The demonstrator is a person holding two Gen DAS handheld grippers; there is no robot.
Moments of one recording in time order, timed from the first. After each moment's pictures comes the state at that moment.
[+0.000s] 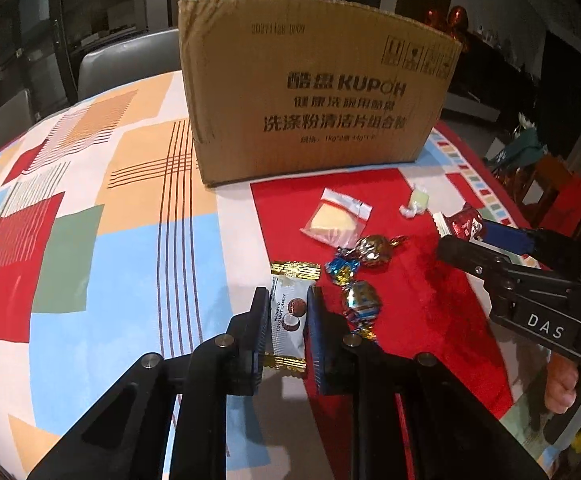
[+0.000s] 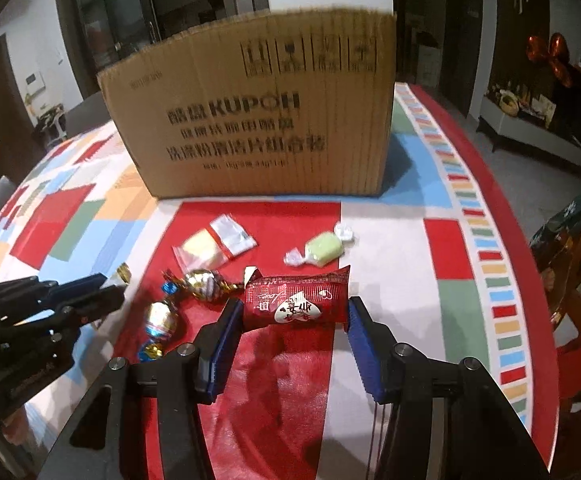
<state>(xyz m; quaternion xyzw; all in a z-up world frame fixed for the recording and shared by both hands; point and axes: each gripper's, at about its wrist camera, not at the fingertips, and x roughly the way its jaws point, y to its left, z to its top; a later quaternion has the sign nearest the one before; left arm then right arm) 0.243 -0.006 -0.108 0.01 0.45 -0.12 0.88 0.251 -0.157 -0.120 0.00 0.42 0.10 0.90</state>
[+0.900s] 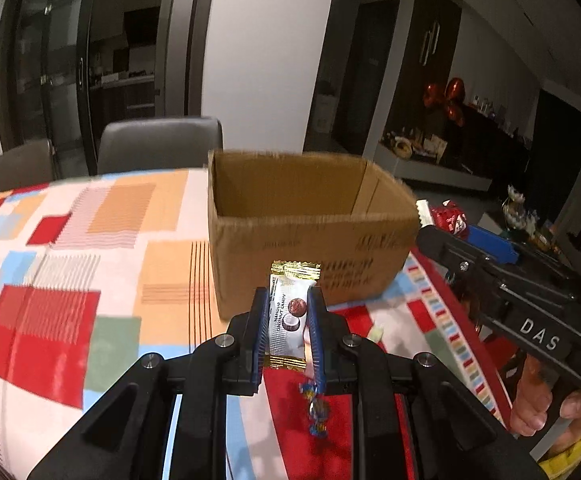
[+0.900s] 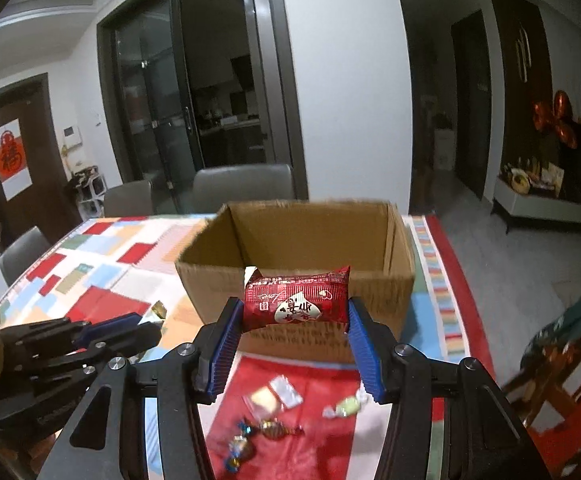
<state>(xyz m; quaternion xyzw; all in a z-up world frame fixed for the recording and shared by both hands) 0.259 0.006 0.019 -0.04 0.34 -0.11 0.93 0.268 -0.143 0.015 0.02 0.27 0.14 0.95</state>
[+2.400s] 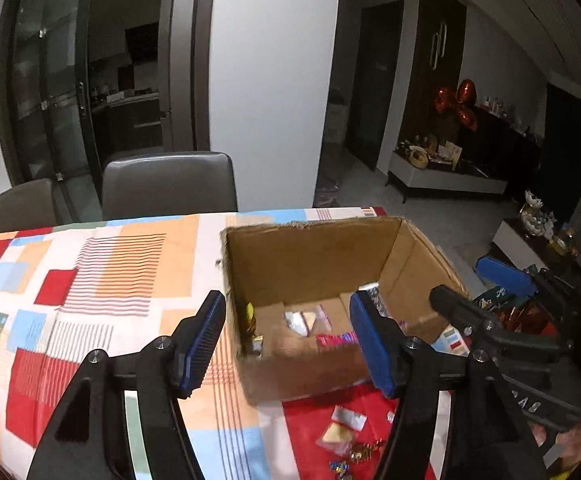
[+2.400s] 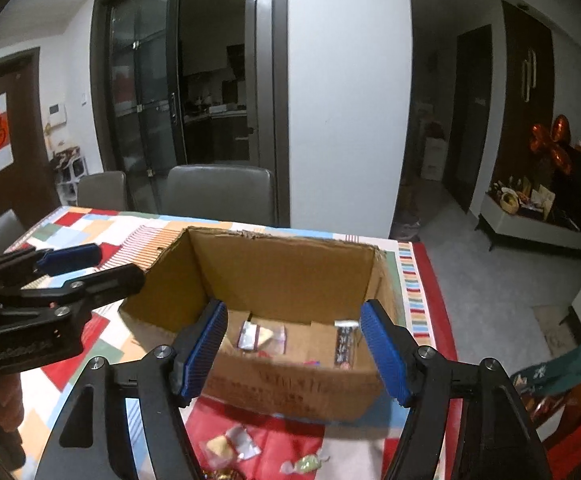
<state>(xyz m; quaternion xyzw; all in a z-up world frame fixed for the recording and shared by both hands) 0.335 0.002 0.049 -0.01 0.32 -0.08 0.94 0.331 -0.139 0.025 -0.03 0.28 0.12 0.95</state>
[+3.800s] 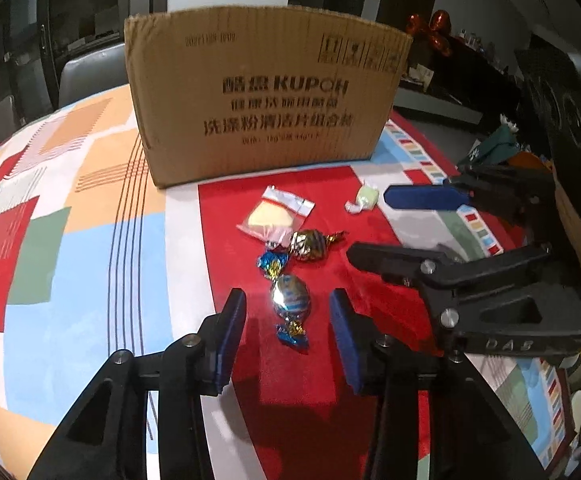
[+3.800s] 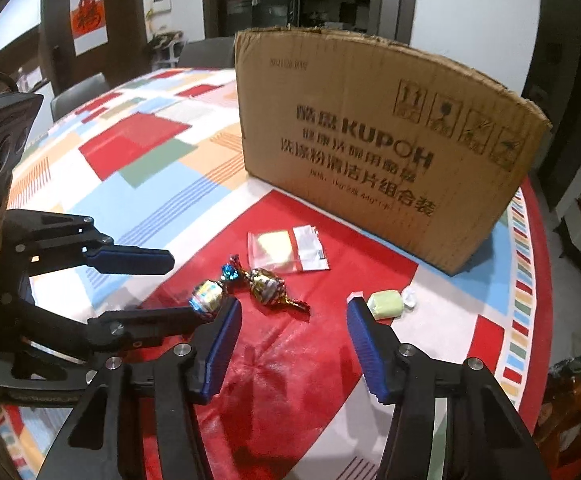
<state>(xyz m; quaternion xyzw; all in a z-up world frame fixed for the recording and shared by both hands) 0.230 -0.045 -0.113 0.01 0.44 -0.15 0.88 0.271 -0.132 -0.116 -0.15 0.40 0.29 0.86</state>
